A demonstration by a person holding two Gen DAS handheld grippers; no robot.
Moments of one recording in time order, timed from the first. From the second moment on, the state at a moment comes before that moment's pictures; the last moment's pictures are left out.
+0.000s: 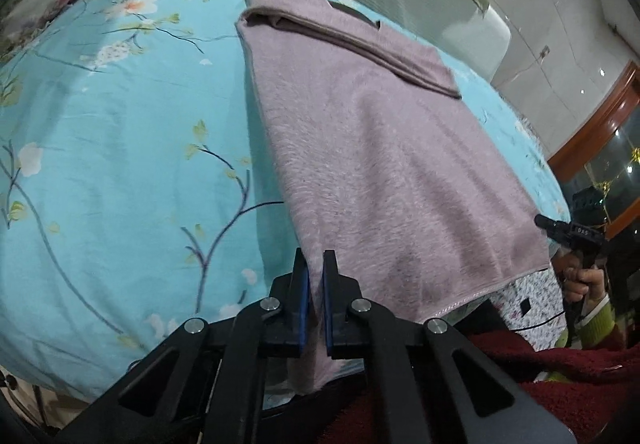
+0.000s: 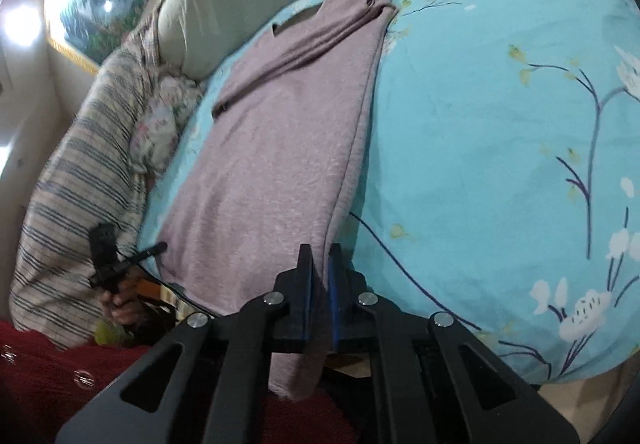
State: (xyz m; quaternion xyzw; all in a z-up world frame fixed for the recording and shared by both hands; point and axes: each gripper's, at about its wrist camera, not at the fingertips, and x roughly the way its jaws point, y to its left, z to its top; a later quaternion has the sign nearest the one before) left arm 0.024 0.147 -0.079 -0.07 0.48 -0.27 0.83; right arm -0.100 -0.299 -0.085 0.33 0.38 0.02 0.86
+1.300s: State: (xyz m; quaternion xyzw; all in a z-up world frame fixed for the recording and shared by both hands) left arm 0.123 0.136 0.019 -0.22 0.34 -0.29 0.87; right arm -0.011 -0.339 0.013 0.32 0.22 0.09 0.92
